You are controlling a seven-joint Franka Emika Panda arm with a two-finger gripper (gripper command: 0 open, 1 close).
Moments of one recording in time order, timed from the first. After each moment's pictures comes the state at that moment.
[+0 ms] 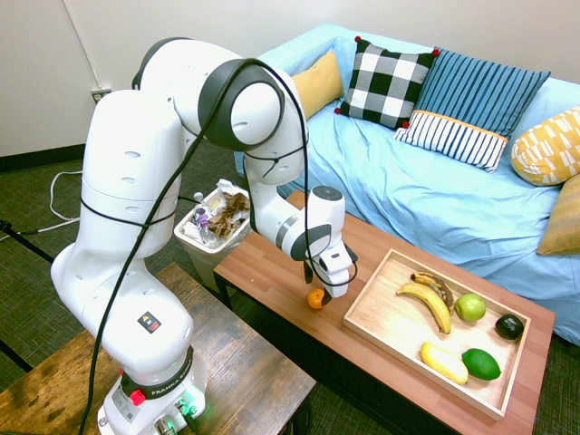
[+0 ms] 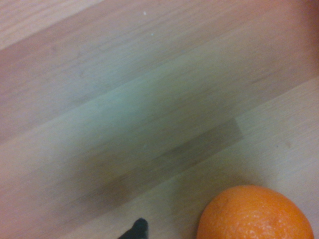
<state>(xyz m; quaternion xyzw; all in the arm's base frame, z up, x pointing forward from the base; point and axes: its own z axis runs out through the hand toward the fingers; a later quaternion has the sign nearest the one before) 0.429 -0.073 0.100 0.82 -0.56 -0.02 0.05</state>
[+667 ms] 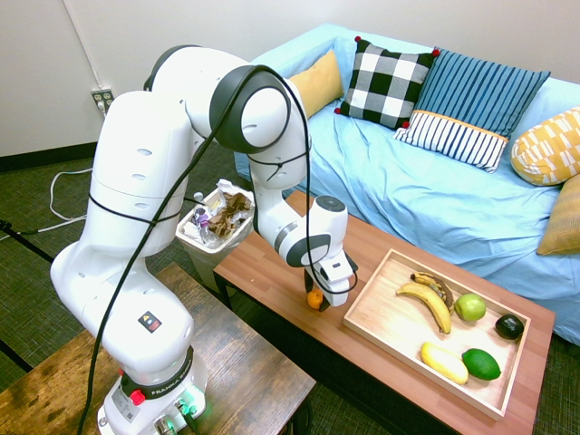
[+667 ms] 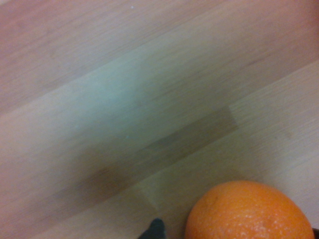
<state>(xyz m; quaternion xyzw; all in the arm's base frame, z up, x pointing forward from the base) 0.422 -0.082 0.088 0.83 -0.56 -0.03 0.04</state>
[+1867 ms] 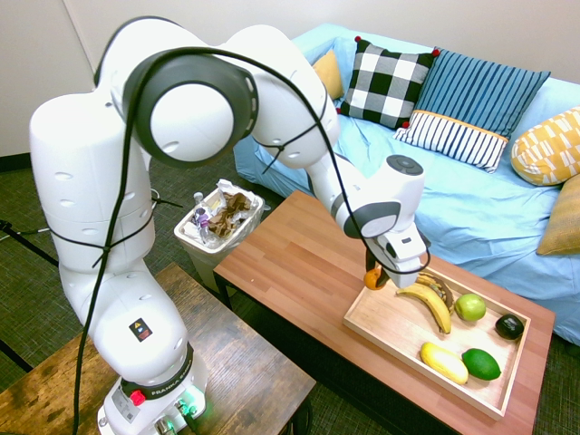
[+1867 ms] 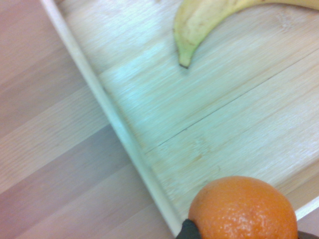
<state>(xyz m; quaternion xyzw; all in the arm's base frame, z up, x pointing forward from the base) 0.475 -0.233 0.215 0.79 -0.62 0.00 0.03</state>
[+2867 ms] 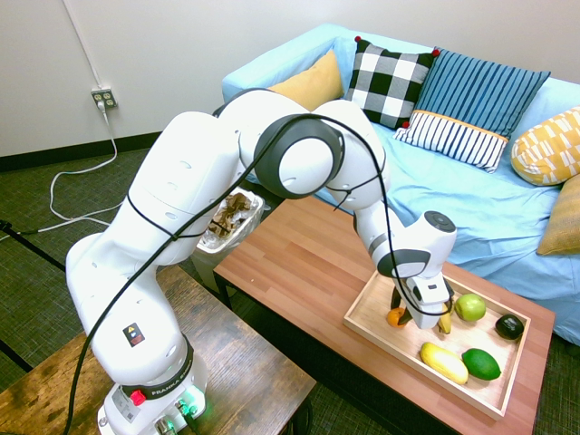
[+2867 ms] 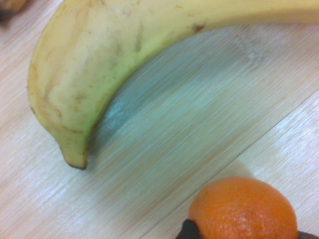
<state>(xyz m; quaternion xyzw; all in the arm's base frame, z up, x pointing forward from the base) 0.508 -0.294 0.110 0.75 -0.66 -0.02 0.04</state>
